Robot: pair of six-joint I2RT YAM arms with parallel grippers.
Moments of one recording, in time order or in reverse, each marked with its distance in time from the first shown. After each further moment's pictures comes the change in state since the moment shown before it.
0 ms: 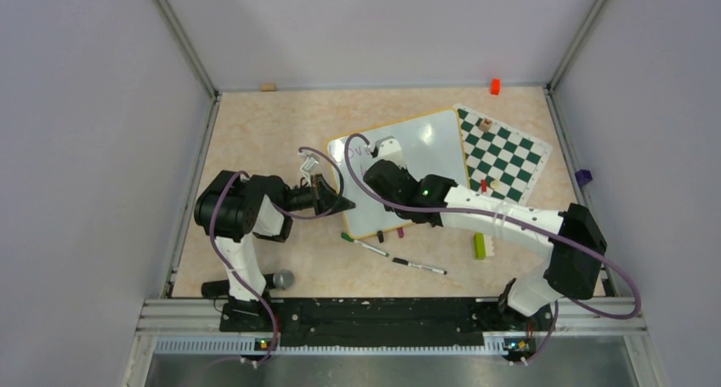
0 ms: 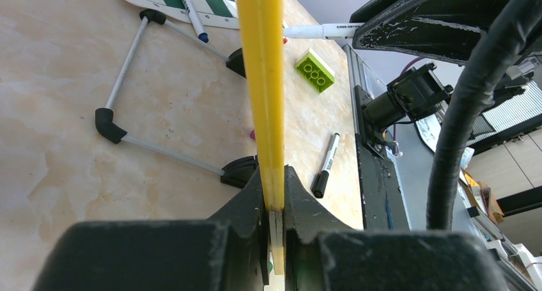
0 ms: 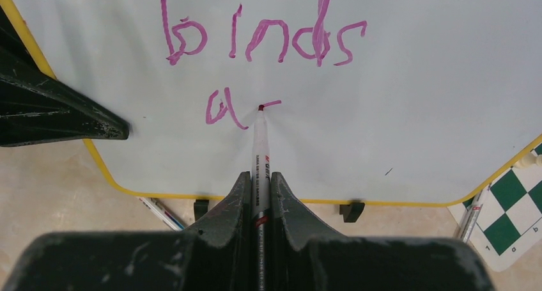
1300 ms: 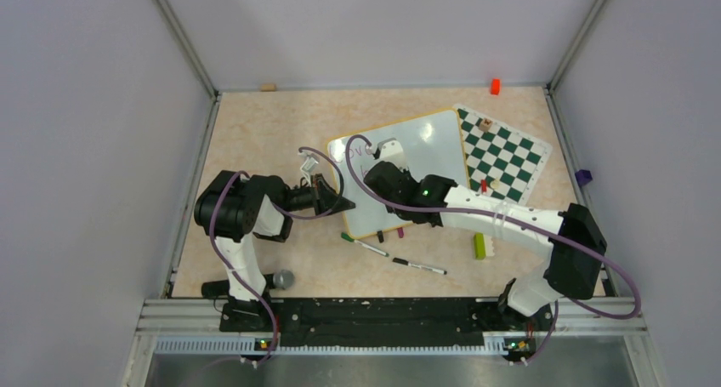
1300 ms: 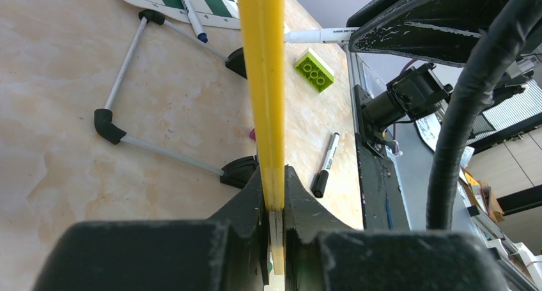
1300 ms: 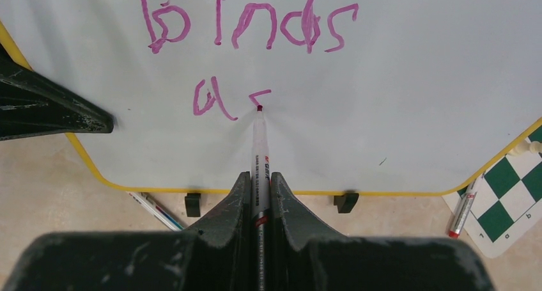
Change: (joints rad) left arm 0.000 0.000 0.000 0.001 0.003 0.001; right arm 0.000 -0.001 -0.002 -0.039 0.010 0.019
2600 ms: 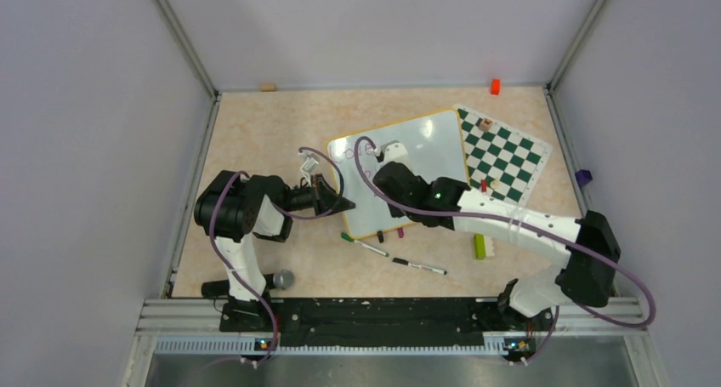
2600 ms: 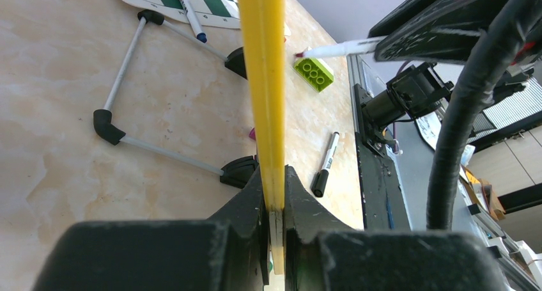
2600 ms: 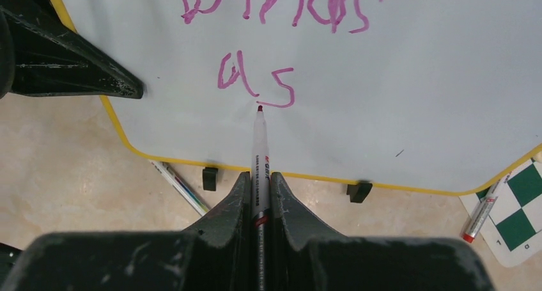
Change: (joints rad) left arm 0.000 0.000 0.000 0.001 0.004 0.004; right arm -0.001 -0.050 -0.029 0.003 -0.109 -0.024
